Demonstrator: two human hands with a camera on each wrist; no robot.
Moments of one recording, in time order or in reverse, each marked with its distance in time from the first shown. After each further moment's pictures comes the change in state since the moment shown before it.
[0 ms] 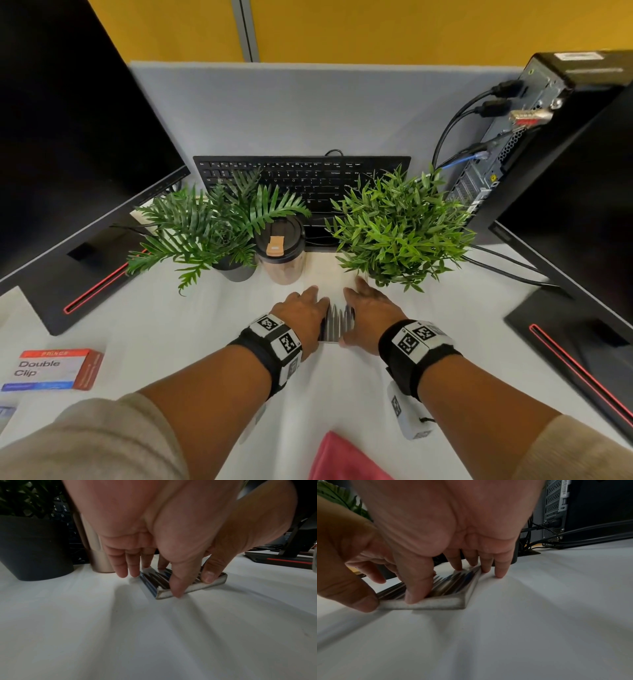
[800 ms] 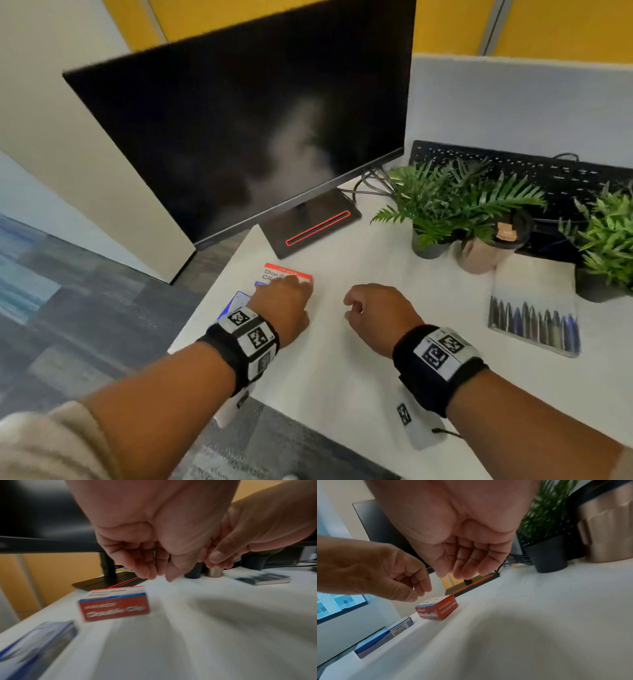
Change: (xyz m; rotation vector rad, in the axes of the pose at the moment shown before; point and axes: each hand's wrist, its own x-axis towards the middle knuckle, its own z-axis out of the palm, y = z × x) left_hand -0.246 -0.241 0.038 -0.099 0.146 -0.416; right_hand -0.049 -0.295 0.070 0.148 0.117 -0.434
